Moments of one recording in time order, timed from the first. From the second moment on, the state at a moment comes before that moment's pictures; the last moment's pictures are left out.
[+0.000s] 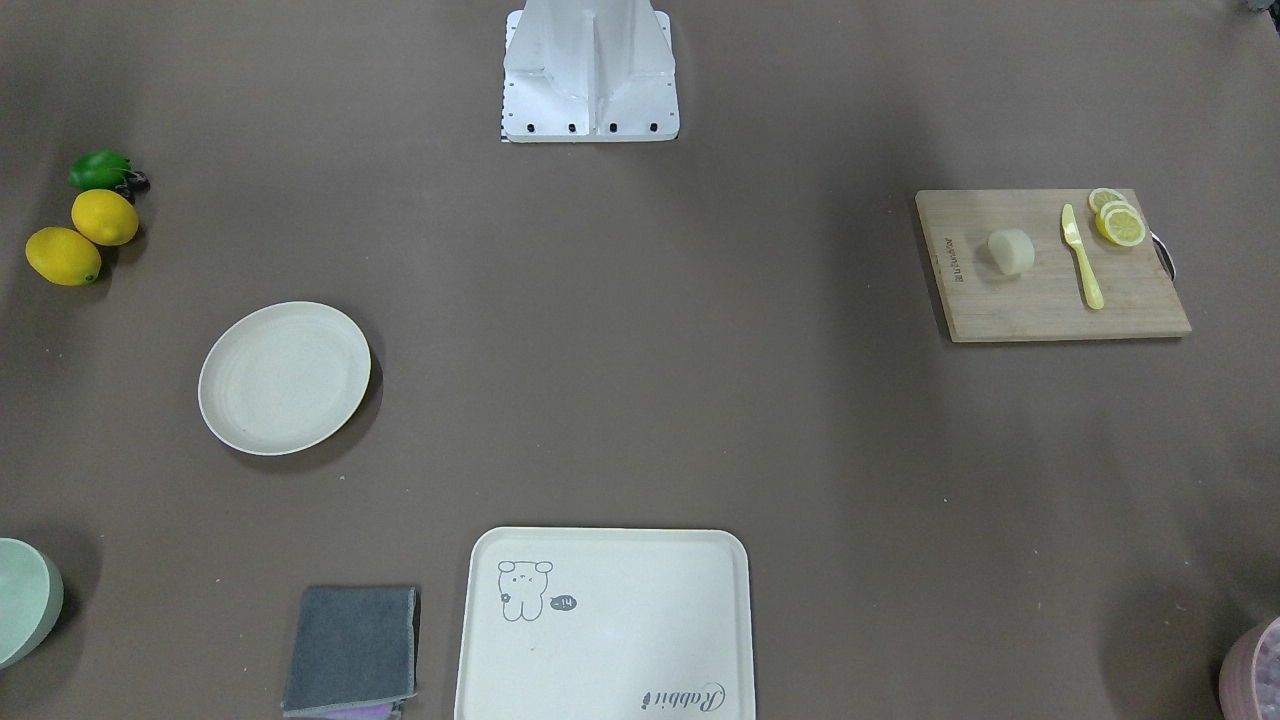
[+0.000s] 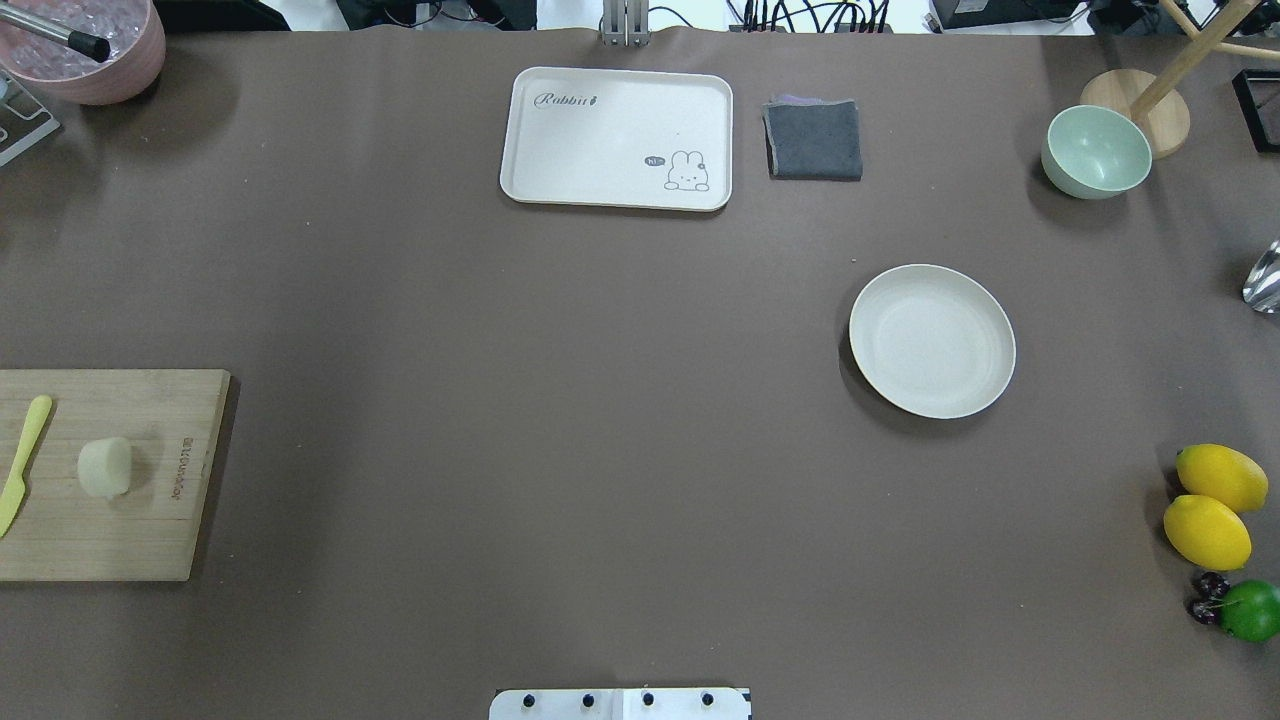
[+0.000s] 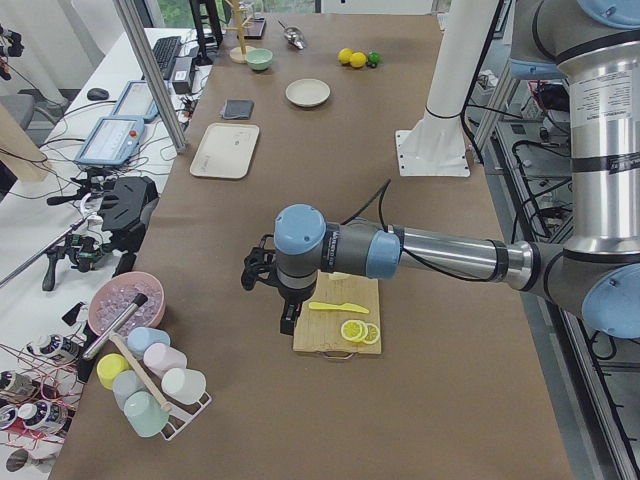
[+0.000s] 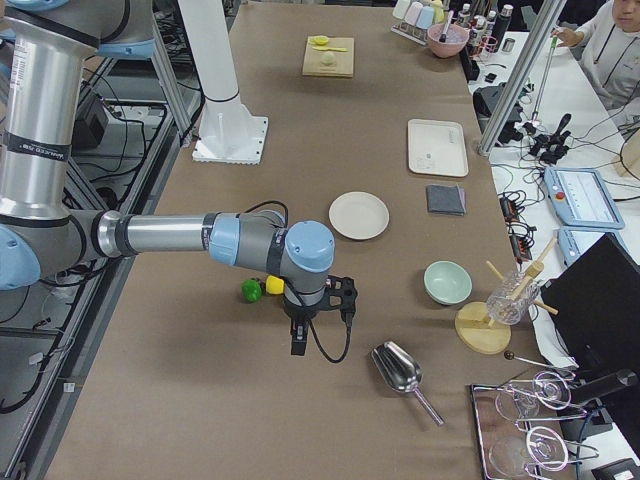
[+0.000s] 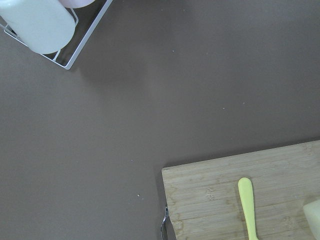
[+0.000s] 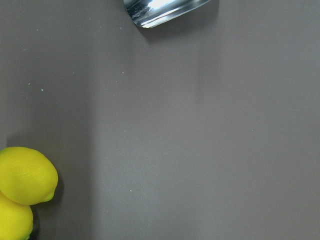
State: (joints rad) left arm -1.58 -1.42 -1.86 -1.58 -2.37 0.07; right arm 1.61 -1.83 1.90 -1.80 2.24 -0.18
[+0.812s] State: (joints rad) left arm -1.59 -1.44 -1.91 -1.64 -2.37 0.08; right arm 1.61 -1.82 1.90 -1.66 2.33 -0.17
